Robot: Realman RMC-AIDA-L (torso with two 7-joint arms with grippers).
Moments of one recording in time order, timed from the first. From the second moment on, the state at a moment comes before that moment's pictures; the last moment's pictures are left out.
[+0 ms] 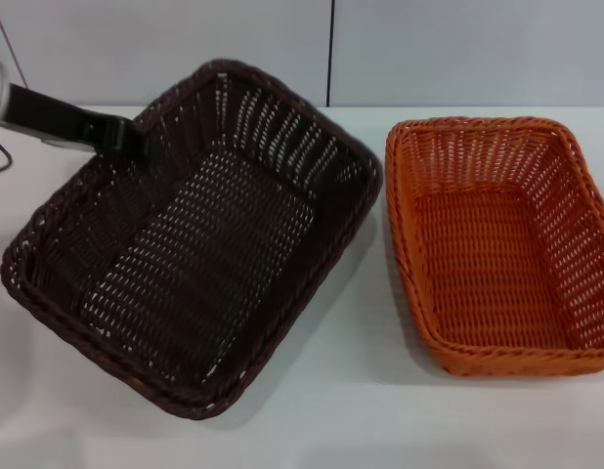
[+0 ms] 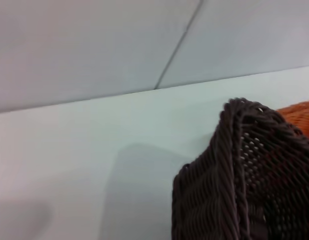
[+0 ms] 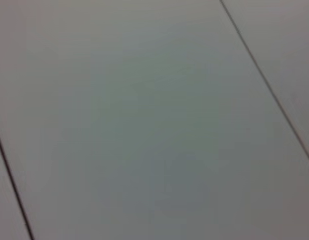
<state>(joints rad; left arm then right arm) -0.71 -1.99 -2.28 -1.27 2.45 -1.58 0.55 0.66 2.00 -0.15 -0.15 -0.60 -1.00 0.45</state>
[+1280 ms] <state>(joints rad) -0.90 -2.02 -2.16 -1.04 2.39 -1.63 1.23 0.63 2.02 -0.15 -0.15 -0.59 -1.02 0.51</state>
